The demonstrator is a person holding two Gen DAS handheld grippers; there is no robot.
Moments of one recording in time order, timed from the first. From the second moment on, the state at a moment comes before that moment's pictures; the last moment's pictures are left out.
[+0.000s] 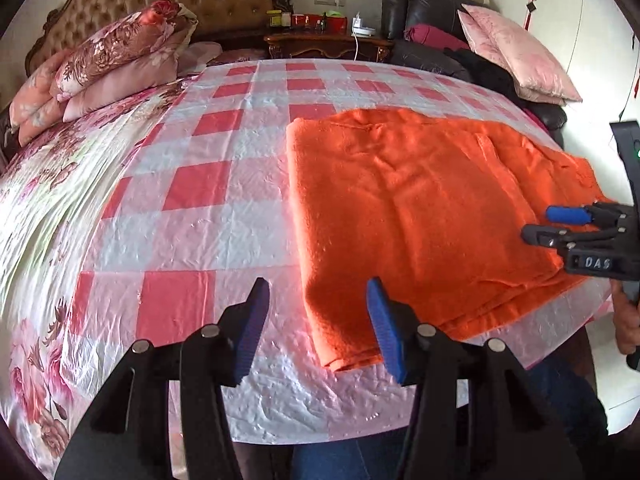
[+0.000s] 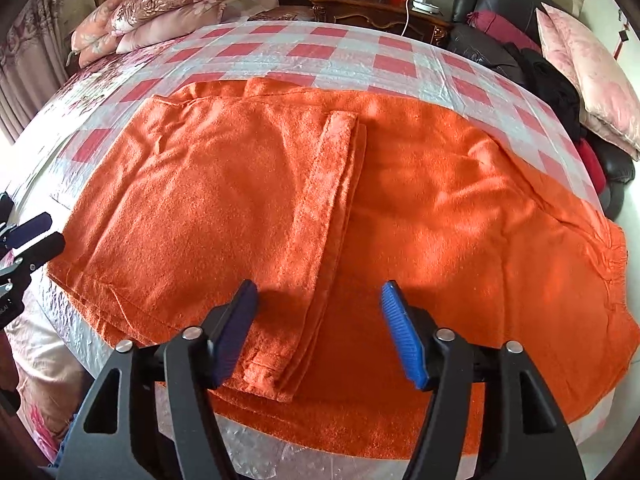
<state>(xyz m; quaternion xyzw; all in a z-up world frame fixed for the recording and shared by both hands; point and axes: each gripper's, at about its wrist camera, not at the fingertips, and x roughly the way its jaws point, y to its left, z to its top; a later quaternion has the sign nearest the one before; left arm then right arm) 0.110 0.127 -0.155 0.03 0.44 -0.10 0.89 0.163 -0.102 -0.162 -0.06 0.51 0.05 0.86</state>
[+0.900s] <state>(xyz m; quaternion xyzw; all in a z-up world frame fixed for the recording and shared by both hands) 0.248 0.094 -0.148 0.00 0.45 -0.09 0.89 0.263 -0.067 -0.159 -0.05 0.49 0.05 0.87</state>
